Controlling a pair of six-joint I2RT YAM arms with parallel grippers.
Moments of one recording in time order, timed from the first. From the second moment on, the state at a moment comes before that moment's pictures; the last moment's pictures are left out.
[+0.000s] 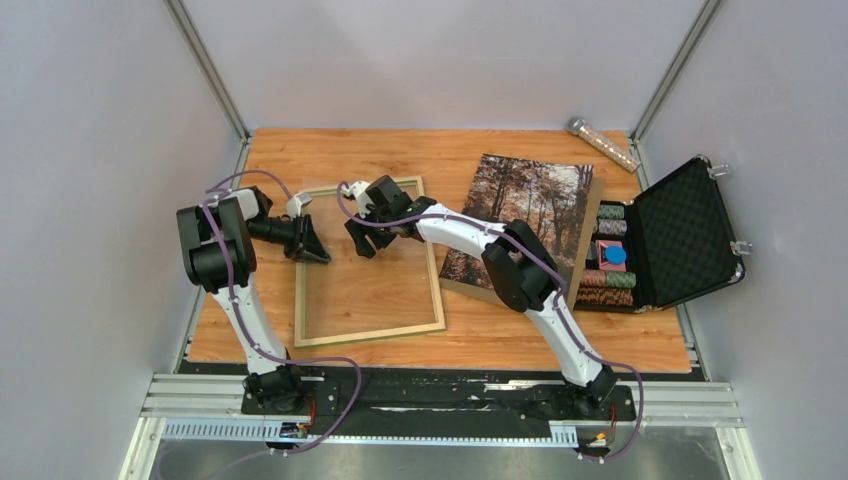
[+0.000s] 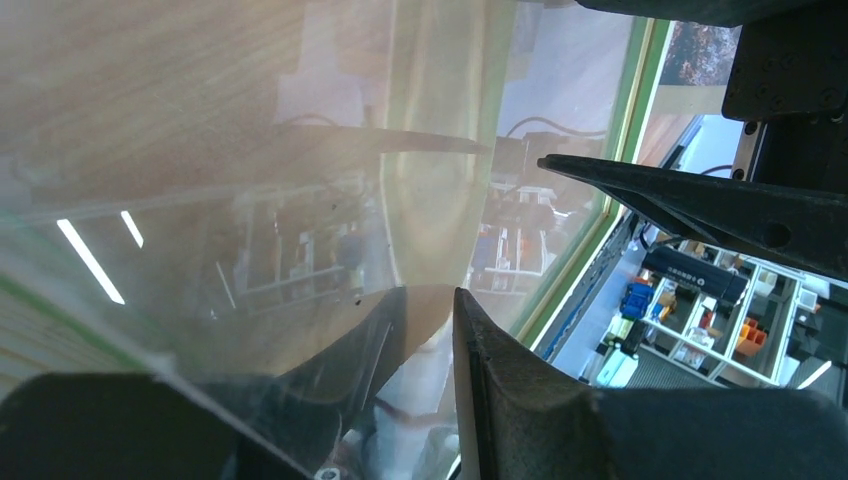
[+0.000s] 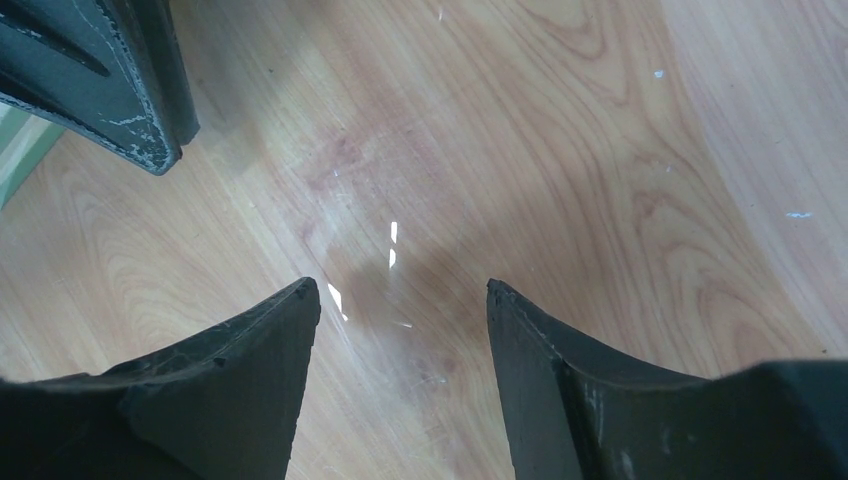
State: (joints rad) left arm 0.27 2.08 1.33 -1.01 0.90 0.39; right arm 0.84 2.38 1.93 -0.35 -0.24 0.02
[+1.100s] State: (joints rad) left arm 0.26 2.04 1.33 -1.05 0.83 0.38; right arm 0.83 2.38 1.93 -0.35 -0.24 0.03
